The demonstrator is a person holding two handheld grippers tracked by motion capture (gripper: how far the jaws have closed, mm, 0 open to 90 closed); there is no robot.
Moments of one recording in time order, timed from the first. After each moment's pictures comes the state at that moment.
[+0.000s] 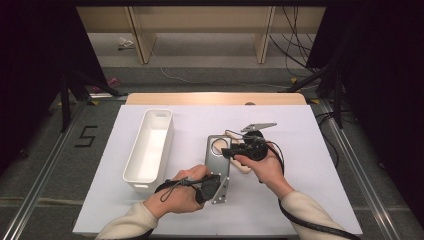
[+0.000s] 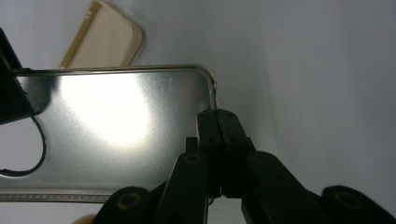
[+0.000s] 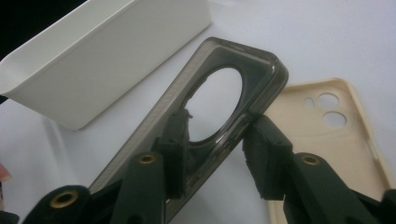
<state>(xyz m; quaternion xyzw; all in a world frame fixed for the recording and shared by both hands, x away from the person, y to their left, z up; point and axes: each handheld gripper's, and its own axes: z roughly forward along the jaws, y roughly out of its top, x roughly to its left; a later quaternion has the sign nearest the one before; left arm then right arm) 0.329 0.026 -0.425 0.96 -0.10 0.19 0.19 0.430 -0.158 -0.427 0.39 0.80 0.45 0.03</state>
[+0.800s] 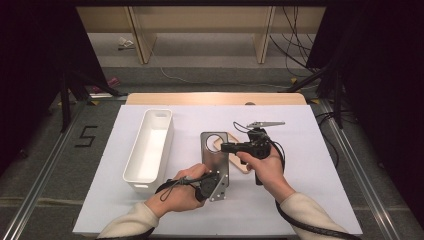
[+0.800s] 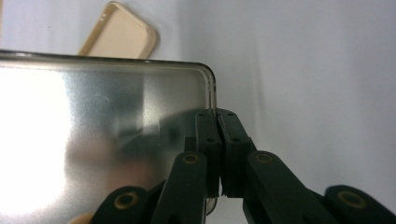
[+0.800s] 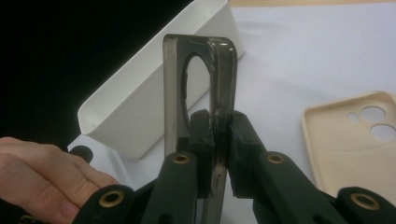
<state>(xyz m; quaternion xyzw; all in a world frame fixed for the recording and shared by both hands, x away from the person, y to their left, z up) 0.338 0.029 -0.437 0.95 -0.08 0.20 0.23 0.417 -0.161 -0.405 0.41 0.75 0.51 -0.04</state>
